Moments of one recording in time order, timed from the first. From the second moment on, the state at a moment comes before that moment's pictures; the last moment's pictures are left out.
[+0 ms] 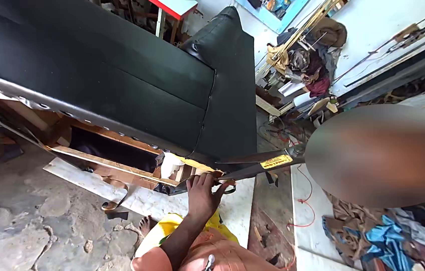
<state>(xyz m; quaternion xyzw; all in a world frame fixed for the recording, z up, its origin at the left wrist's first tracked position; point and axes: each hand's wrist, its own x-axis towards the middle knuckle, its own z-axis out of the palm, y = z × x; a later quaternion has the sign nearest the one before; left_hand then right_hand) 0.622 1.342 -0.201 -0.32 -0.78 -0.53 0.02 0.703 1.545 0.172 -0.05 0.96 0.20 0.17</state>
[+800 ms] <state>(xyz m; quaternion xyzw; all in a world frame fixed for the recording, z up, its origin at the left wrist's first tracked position) 0.682 1.393 -0.191 -0.07 -0.70 -0.69 0.18 0.579 1.332 0.125 -0.48 0.58 0.63 0.19</state>
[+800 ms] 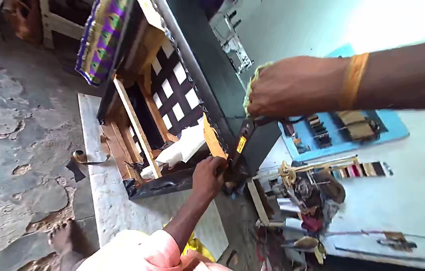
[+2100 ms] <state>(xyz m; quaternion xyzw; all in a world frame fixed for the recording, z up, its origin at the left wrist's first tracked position) 0.642 1.322 -0.196 -0.29 -0.73 -0.61 0.09 0.685 1.386 0.085 -0.21 0.70 0.62 0.28</state>
